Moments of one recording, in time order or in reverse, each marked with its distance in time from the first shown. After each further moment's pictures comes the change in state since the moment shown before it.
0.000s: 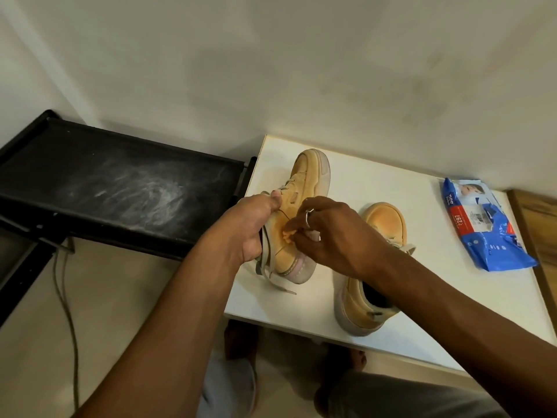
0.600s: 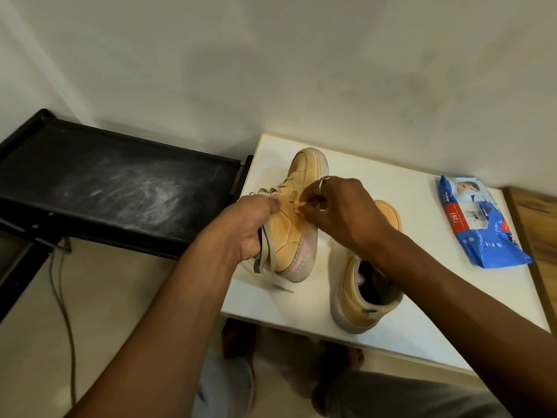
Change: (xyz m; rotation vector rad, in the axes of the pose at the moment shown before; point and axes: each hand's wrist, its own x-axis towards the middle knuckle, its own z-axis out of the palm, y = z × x) left_hand -0.004 0.000 0.006 0.012 0.008 0.016; right_hand 0.016 0.019 -0.012 -0.030 0.106 0.282
